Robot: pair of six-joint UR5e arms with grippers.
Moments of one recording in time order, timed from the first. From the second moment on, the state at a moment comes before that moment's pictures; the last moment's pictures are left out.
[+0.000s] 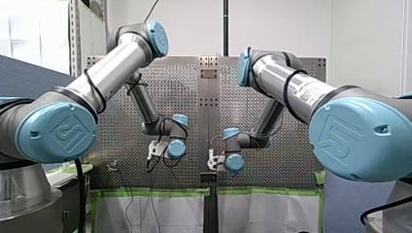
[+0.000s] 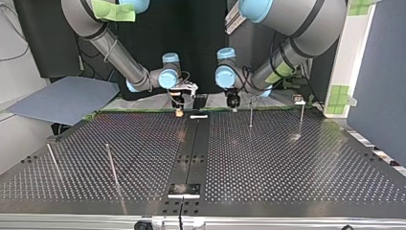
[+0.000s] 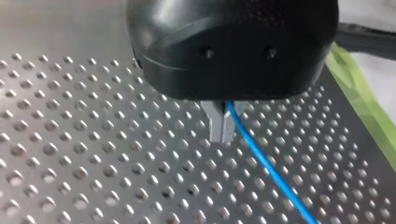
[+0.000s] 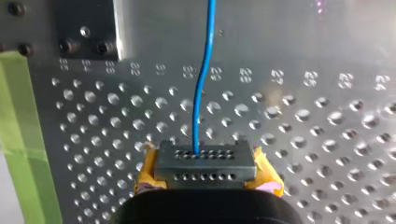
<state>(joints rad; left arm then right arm) -0.40 -2.39 -1.64 -2.52 -2.11 -1.46 2.19 -0.45 1.21 -0.52 1.73 1.61</state>
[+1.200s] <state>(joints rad) -0.48 -2.12 -1.65 -2.71 -2.12 -1.58 2.21 -0.74 1.31 -0.42 1.73 1.64</state>
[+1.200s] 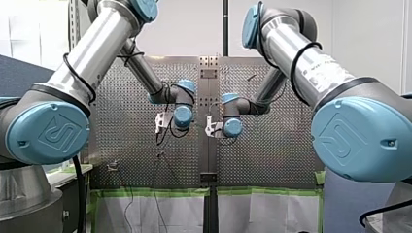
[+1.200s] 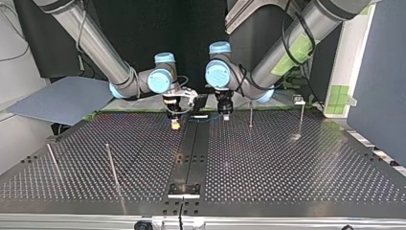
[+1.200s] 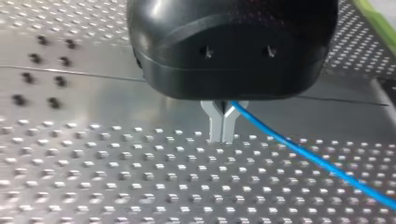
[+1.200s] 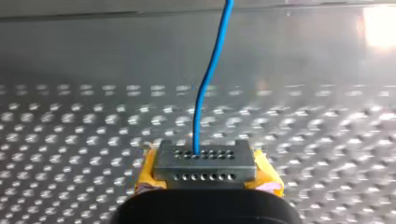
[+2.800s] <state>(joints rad) -0.50 -1.78 -1.38 -2.96 -2.08 -1.54 2.18 -1.15 1.20 -0.27 1.70 1.66</state>
